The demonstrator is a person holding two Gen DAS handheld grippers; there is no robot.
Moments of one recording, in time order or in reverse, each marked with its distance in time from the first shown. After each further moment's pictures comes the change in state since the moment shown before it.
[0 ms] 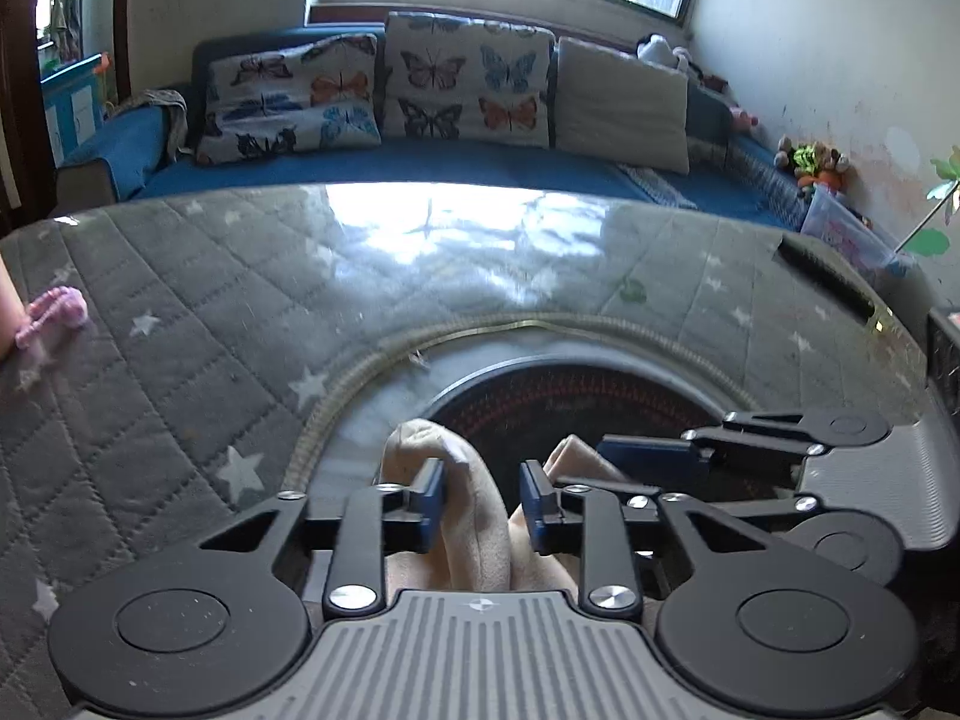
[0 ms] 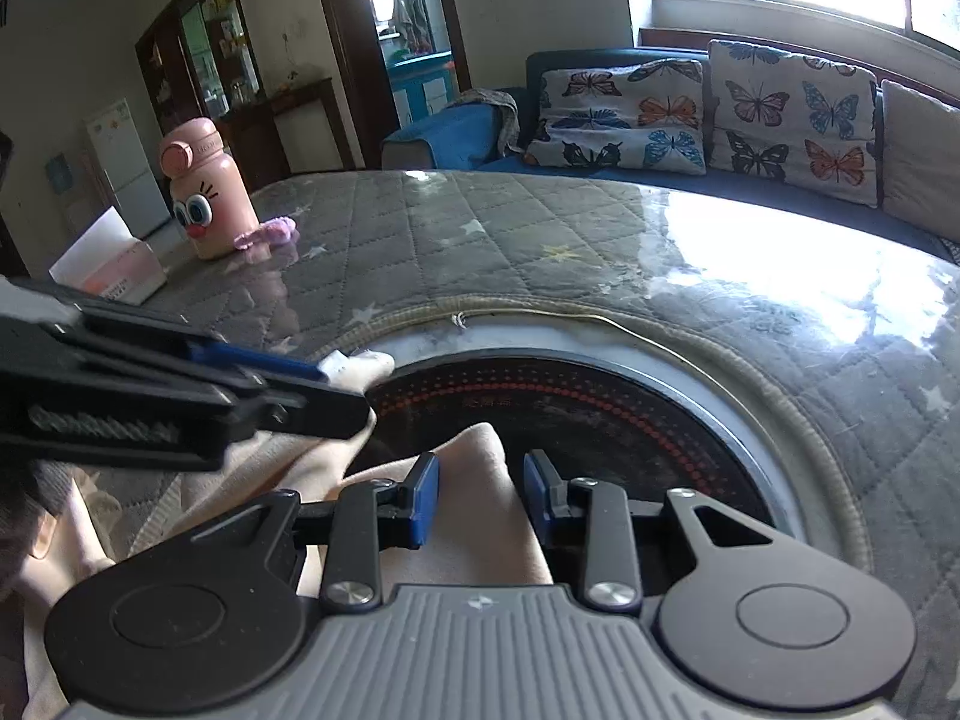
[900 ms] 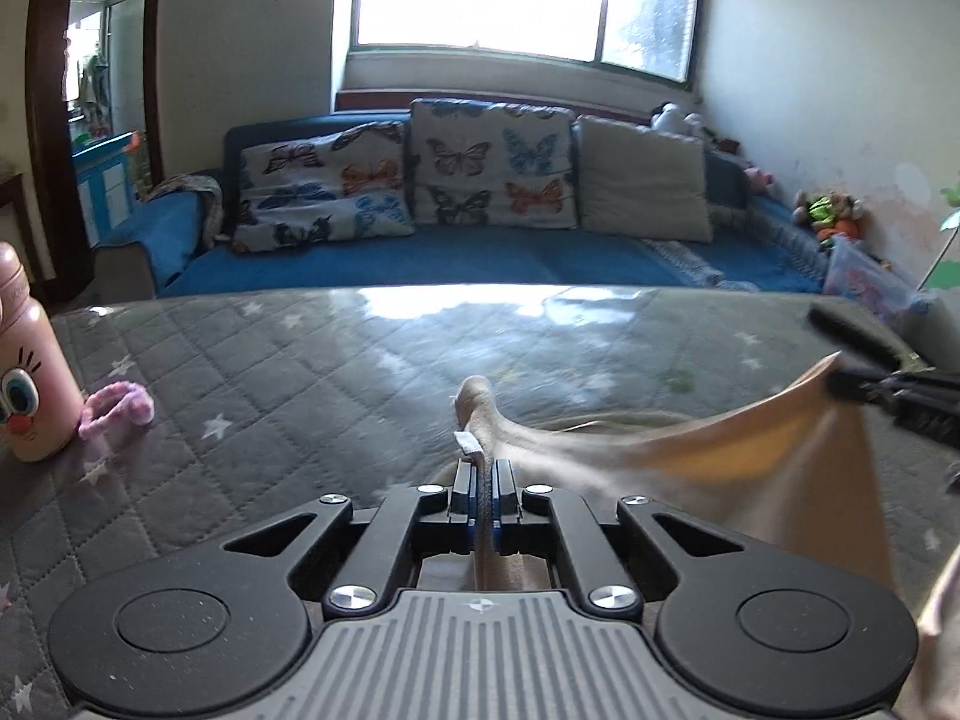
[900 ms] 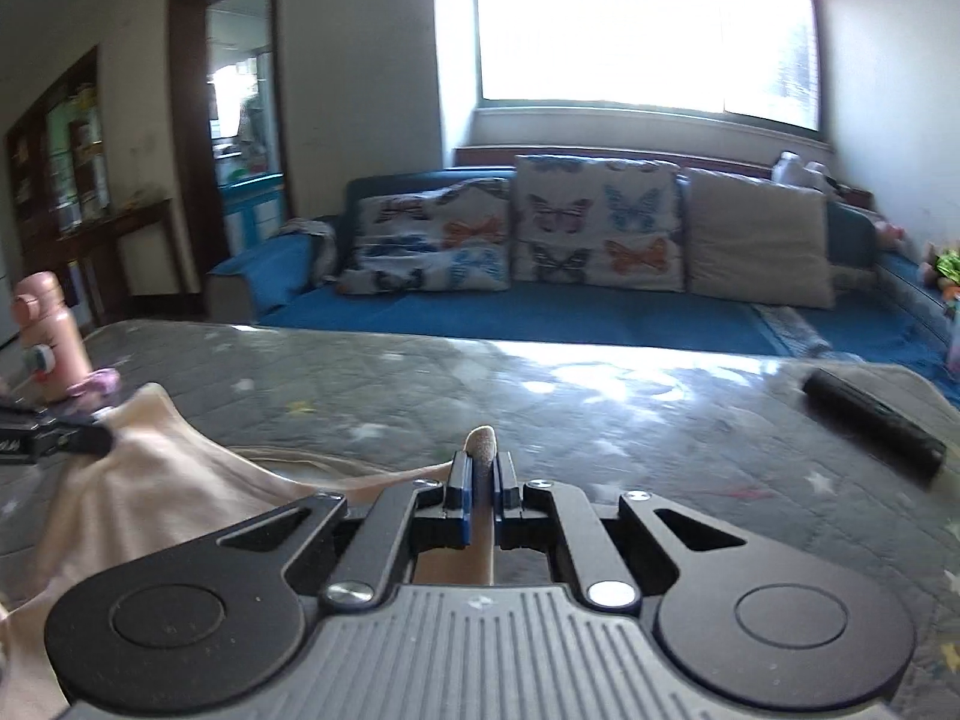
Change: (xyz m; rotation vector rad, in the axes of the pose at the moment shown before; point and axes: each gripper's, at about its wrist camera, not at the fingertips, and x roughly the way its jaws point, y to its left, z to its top) left arm -0.013 0.019 0.019 0.038 -0.179 0.099; right arm -0.086 -0.075 0.001 0.107 -0.254 -0.368
